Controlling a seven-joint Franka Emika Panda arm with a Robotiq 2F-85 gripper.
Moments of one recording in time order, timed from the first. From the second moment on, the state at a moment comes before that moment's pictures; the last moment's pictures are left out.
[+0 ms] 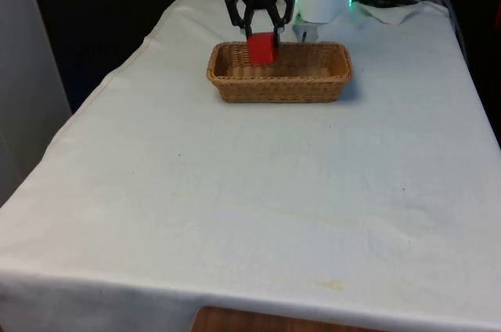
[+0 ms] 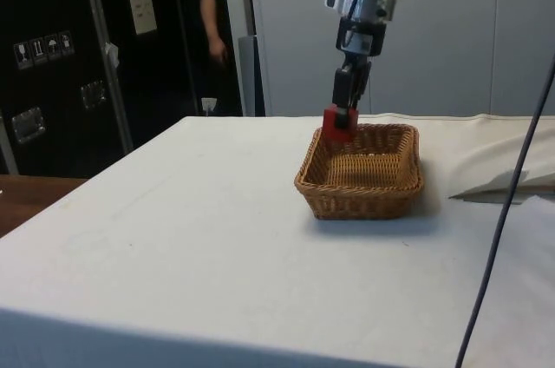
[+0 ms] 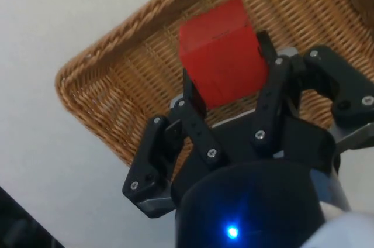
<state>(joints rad) 0.25 -0.13 -0.53 -2.79 0.24 2.87 -0.44</state>
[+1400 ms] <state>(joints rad) 0.25 0.03 -0.45 -2.82 0.23 2.92 -0.46</state>
